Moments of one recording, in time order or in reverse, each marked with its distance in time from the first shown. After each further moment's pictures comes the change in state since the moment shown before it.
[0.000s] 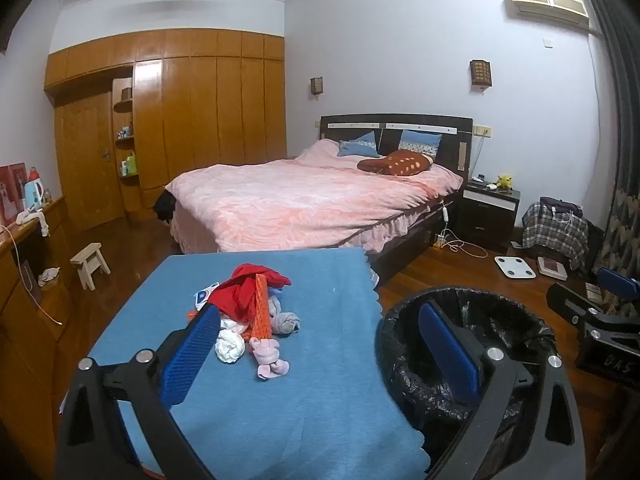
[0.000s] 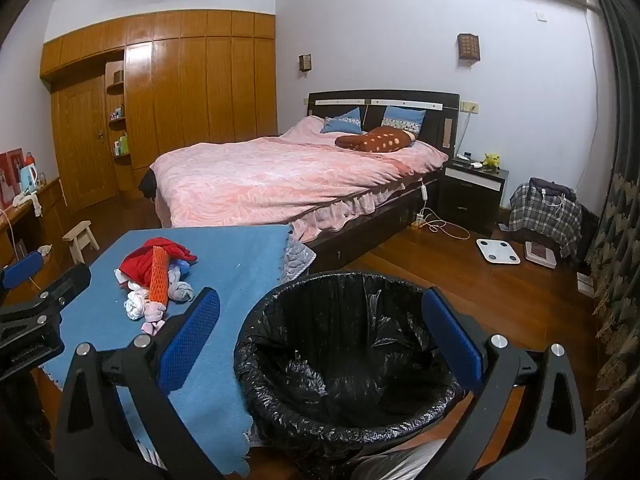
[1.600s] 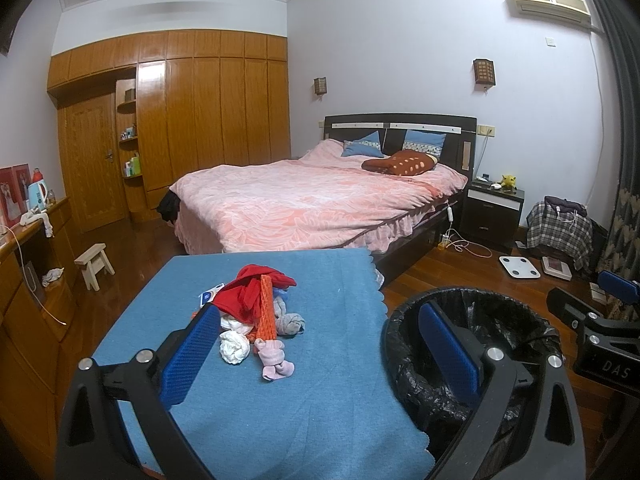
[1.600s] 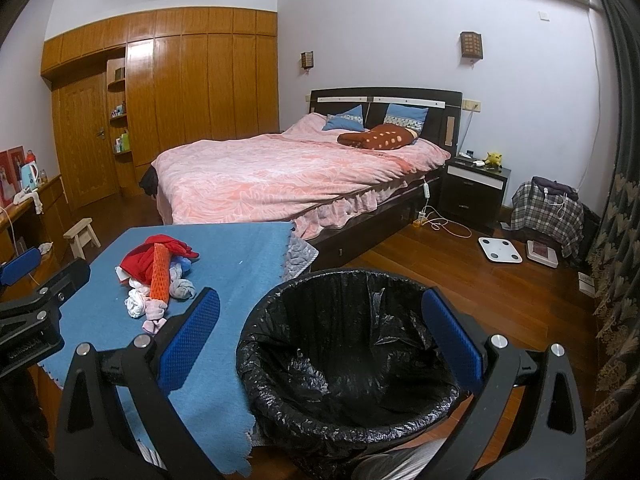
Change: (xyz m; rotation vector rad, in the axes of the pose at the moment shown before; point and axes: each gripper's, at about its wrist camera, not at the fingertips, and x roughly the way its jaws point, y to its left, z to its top) left arm -0.001 0.002 0.000 0.004 -0.004 0.003; right arm 0.002 0.002 -0.001 -0.003 0.008 0.000
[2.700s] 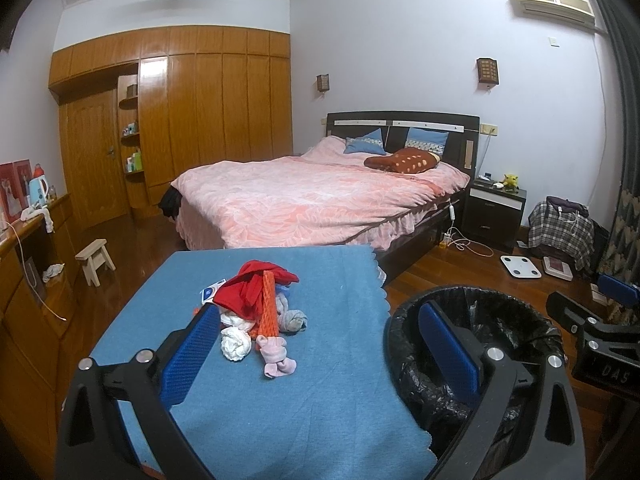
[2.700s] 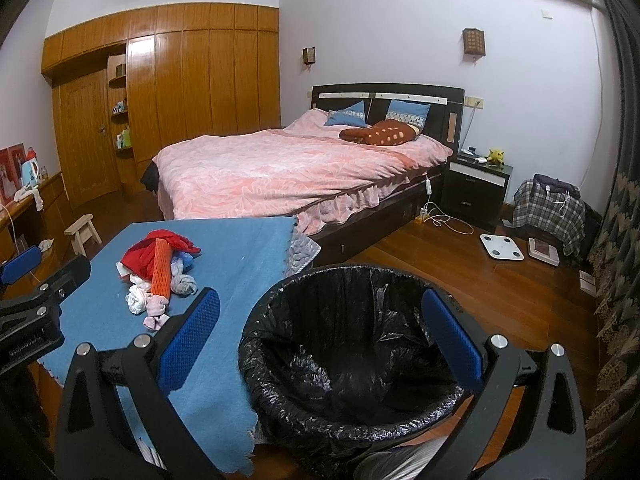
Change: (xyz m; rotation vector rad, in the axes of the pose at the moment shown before) left arm 0.000 0.002 -0.001 0.000 0.003 0.000; right arm 0.002 0.003 -0.003 0.000 0.010 0.001
